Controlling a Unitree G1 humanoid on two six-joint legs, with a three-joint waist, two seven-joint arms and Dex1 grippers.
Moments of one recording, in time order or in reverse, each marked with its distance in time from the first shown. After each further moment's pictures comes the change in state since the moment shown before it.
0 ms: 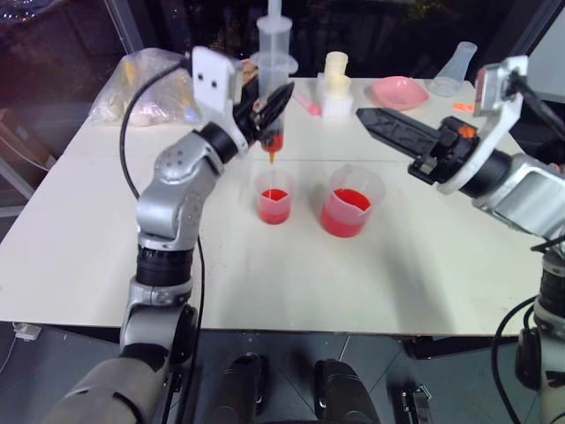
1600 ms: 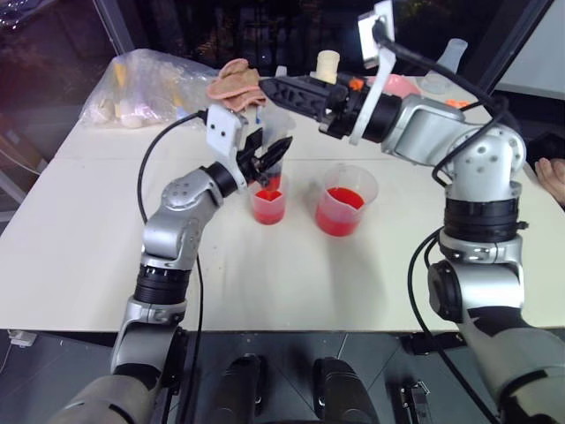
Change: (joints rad) left arm 0.083 0.040 -0.046 0.110 -0.012 -0.073 -0.130; right arm -0.425 0.396 0.135 0.299 -0.631 0.102 0.251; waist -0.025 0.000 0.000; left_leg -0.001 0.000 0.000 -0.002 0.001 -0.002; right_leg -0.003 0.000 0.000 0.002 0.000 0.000
